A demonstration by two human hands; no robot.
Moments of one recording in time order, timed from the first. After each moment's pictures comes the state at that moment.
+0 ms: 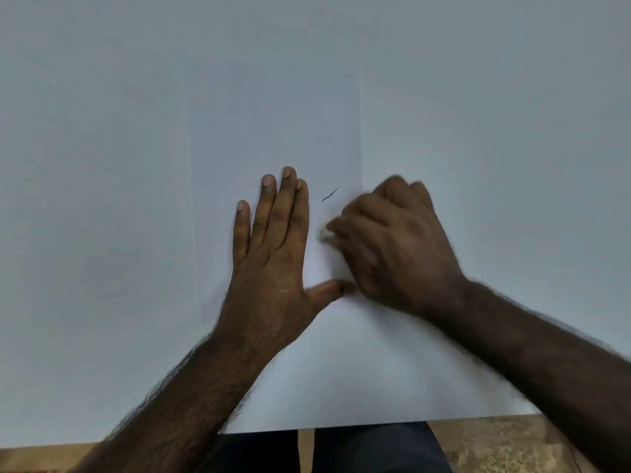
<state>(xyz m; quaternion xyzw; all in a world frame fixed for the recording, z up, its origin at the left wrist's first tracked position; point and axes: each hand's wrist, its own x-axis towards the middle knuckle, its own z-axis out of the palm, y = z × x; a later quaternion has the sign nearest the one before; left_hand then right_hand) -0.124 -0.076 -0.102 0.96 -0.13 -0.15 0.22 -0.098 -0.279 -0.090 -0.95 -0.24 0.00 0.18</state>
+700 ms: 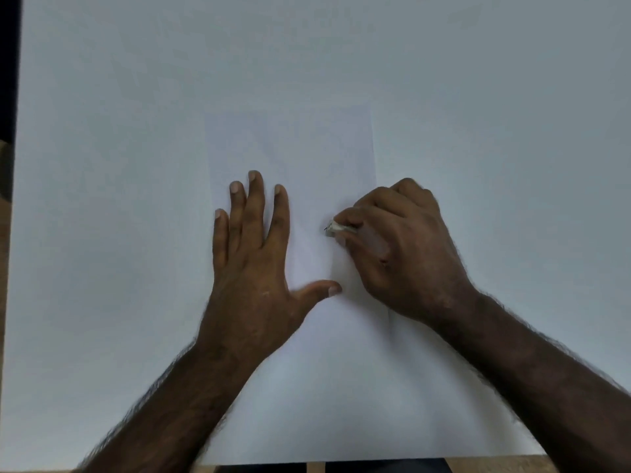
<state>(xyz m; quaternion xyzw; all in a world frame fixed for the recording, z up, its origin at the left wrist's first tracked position) -0.099 -0.047 -0.097 0.97 -0.07 -0.13 0.20 -0.070 -0.265 -0.090 -0.95 -0.17 0.00 0.26</state>
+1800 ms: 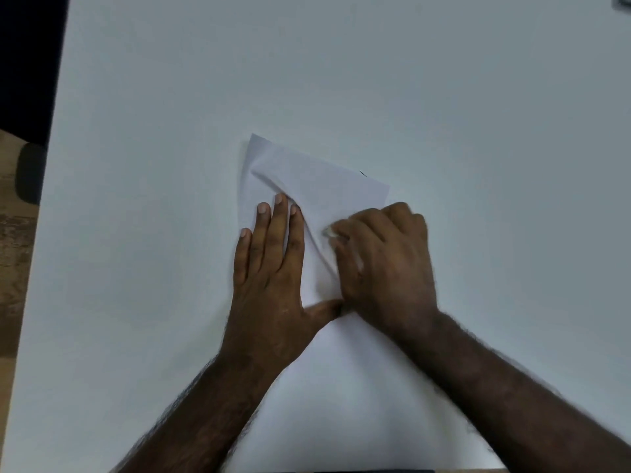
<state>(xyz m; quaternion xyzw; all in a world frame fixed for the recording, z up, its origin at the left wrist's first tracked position) -0.100 -0.045 -0.101 0.96 -0.05 -0.13 0.23 -0.062 -0.219 -0.086 -0.98 -0.14 -0.04 0.17</state>
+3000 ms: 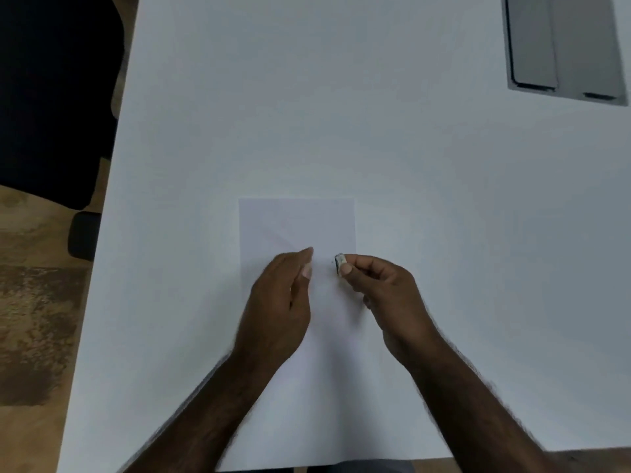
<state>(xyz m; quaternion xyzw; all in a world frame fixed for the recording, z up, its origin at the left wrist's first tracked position) -0.074 -0.054 -0.038 0.87 0.03 -0.08 0.48 -0.066 -0.235 -0.013 -0.68 0.30 0.19 0.65</state>
